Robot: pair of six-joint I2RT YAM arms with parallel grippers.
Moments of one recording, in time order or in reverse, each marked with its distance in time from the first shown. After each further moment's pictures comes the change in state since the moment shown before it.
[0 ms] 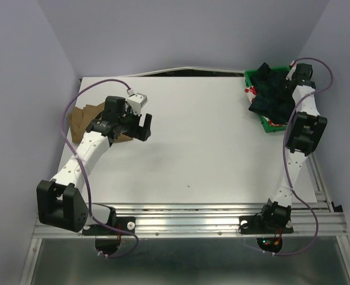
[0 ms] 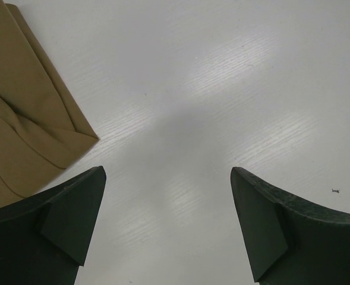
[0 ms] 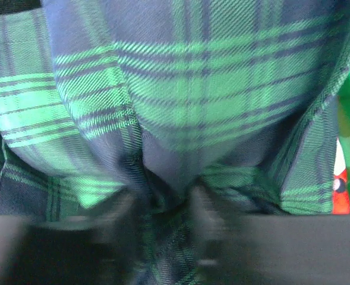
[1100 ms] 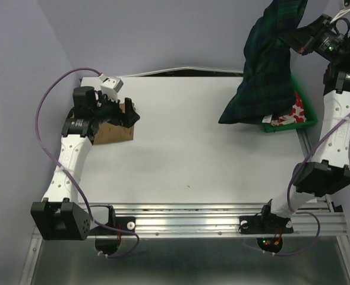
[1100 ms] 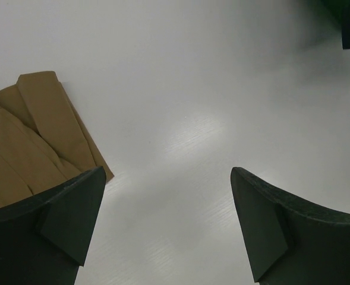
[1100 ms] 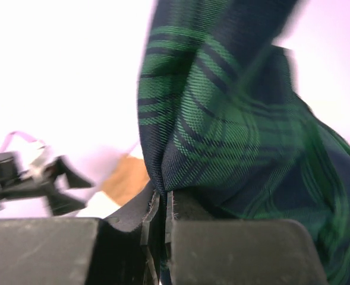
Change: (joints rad) left arm 0.230 -0.083 0.107 0.017 0.298 -0.031; right arm 0.014 -0.808 -0.159 0.359 -0.873 0.639
